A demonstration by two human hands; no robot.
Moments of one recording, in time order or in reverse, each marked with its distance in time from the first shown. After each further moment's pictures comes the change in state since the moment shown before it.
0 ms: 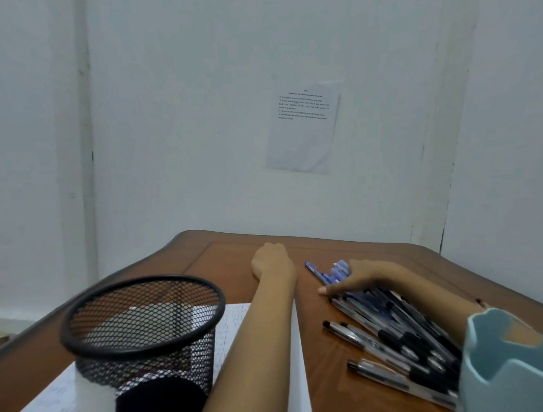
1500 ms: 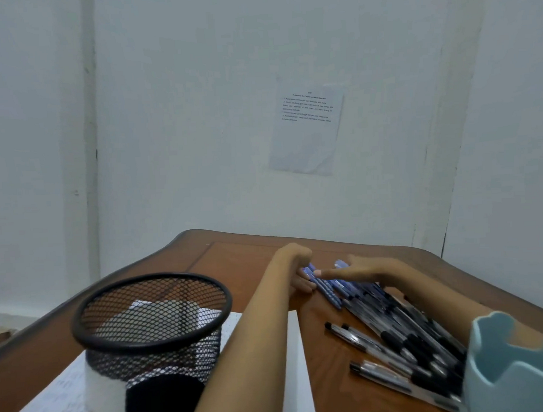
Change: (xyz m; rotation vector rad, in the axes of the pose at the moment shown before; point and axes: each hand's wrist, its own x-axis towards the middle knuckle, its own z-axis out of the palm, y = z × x) left_hand -0.001 0.018 -0.016 -0.746 -0.473 -0.119; right_hand 0.007 -0.006 -0.006 0.152 -0.020 0.078
